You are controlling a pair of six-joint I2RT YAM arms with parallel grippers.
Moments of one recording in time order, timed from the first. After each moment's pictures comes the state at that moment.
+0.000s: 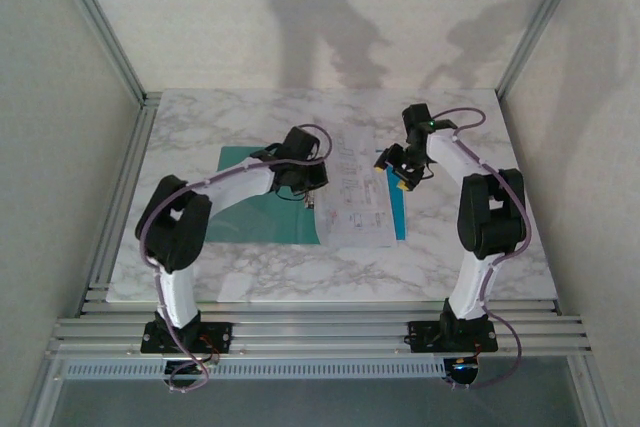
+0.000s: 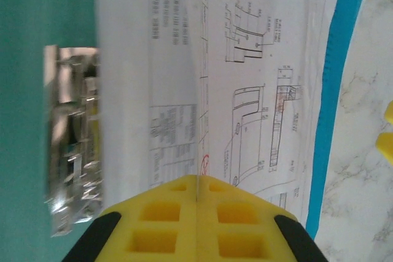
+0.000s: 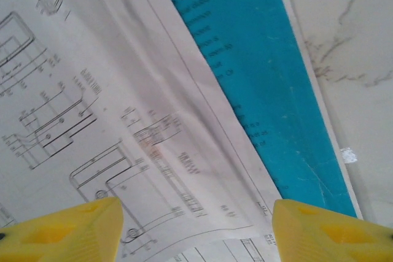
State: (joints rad) left arm -0.57 1.87 1.32 -0.38 0.17 -0.84; right arm 0.23 1.90 1.46 -0.86 -0.26 0.72
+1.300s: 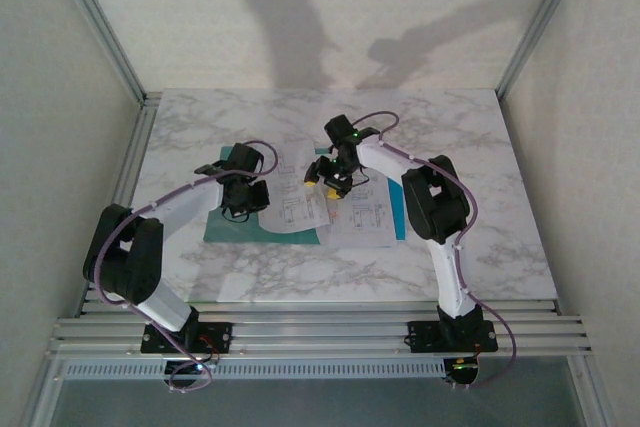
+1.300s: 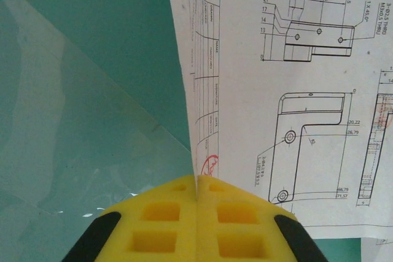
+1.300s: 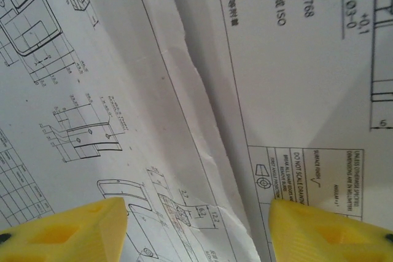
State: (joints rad) left arm -0.36 1.59 1.00 -0.59 0.07 -0.66; right arm 0.57 2.20 1.70 -0.76 -0.44 0.79
